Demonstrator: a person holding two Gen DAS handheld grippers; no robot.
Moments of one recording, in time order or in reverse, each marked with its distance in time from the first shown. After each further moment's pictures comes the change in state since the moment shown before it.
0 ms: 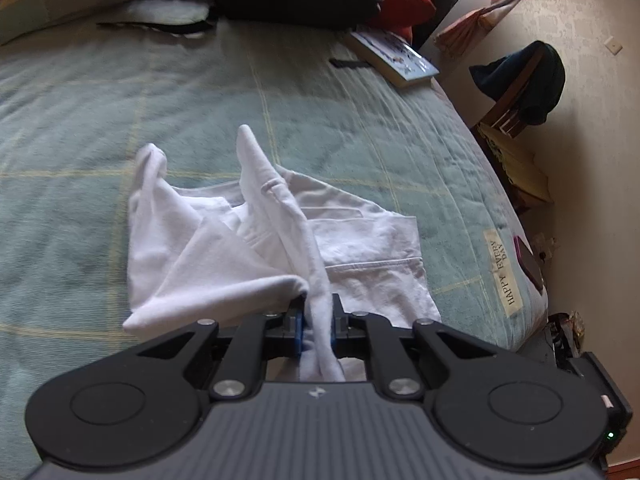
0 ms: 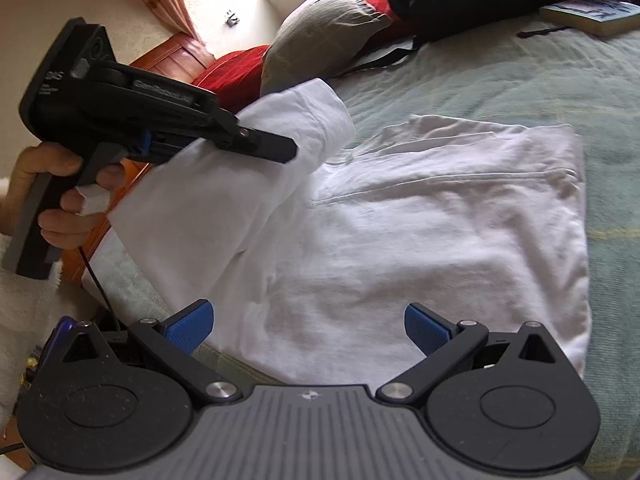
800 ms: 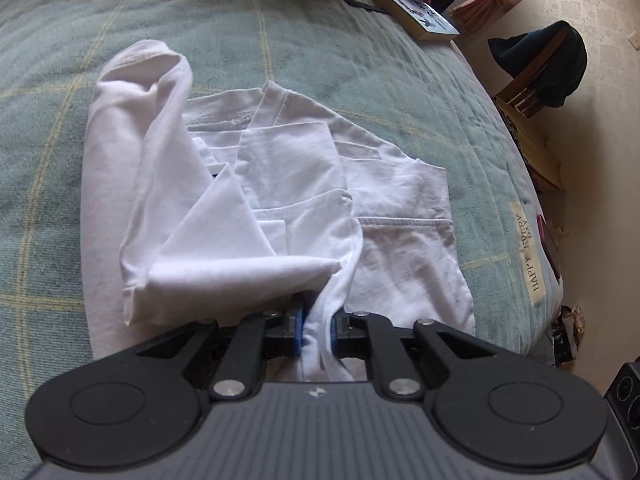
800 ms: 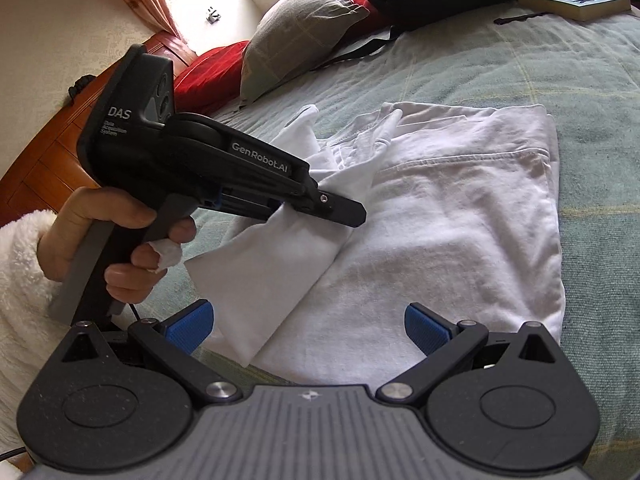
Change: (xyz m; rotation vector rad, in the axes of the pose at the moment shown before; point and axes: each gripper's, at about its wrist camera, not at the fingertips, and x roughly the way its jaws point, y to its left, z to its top) left arm 0.078 0.001 -0.022 -0.056 0.083 -0.012; right arm -0.001 -0.010 -0.003 0.032 0.022 -0.041
